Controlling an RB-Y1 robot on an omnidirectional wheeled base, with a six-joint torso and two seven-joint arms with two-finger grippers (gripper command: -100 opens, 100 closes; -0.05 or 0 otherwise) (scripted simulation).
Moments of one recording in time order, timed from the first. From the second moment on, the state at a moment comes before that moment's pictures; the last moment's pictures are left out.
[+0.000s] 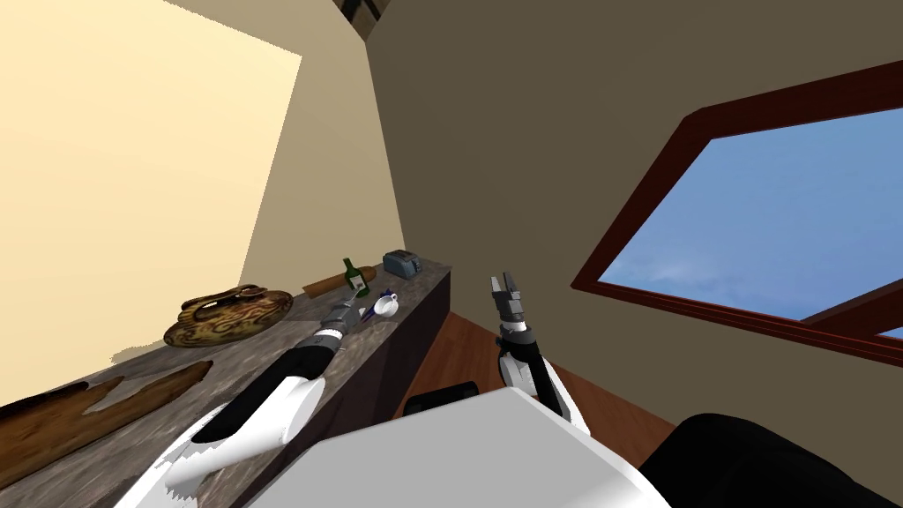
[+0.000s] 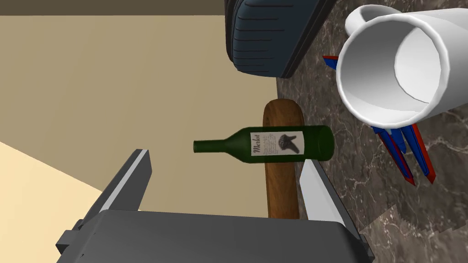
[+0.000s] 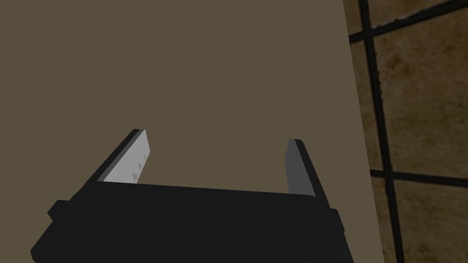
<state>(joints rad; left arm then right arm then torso) 0.39 0.27 0.14 -2.38 0.12 0.53 0.16 0.52 -0.04 0.06 -2.25 0.06 -0.58 -0.04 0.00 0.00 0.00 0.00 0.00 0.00</state>
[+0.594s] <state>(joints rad) 0.37 0.28 0.16 -2.39 0.14 0.71 0.16 0.52 -0.04 0.06 -2.25 0.06 -0.58 -0.04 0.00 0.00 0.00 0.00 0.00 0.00</state>
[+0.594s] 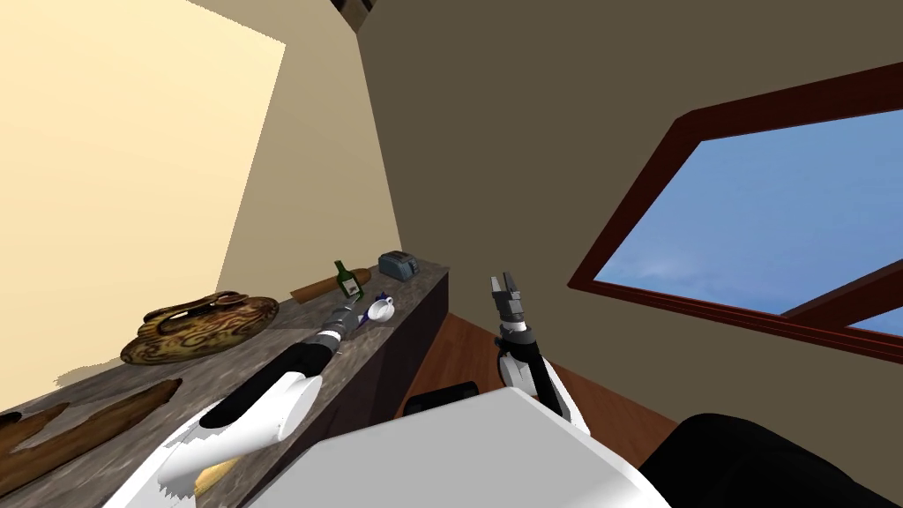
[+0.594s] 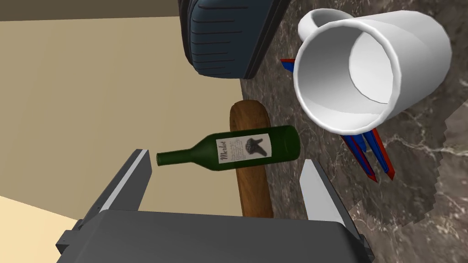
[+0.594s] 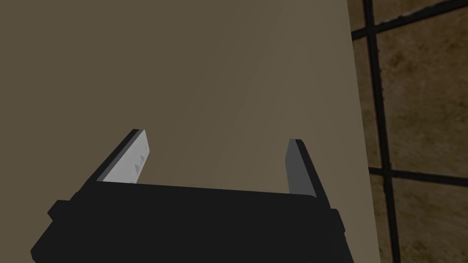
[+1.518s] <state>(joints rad) 0.34 0.30 0.19 -2.40 0.18 1.01 0.15 0.52 -0.04 0.06 -2.25 0.06 -0.58 -0.04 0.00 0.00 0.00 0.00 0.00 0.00</state>
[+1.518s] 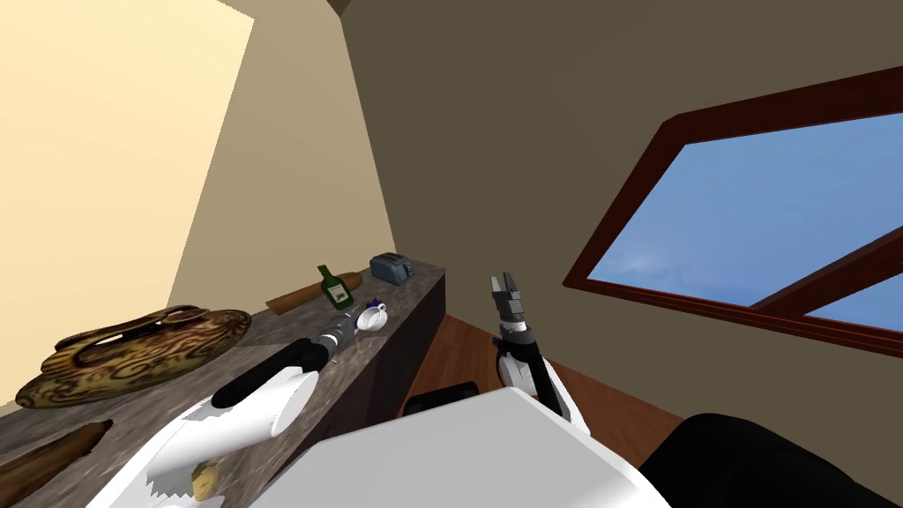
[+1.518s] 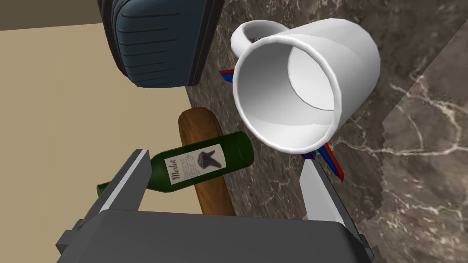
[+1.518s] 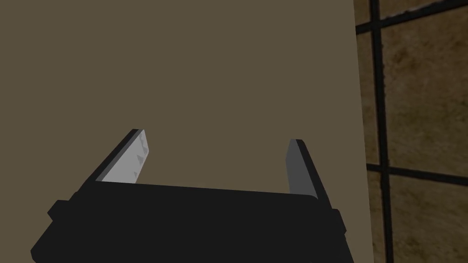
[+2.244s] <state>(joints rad) 0.32 0.32 0.22 -2.42 0.21 1.23 0.15 0.52 -0.04 0.06 -2.25 0.06 -0.58 -0.04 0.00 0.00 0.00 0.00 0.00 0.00</state>
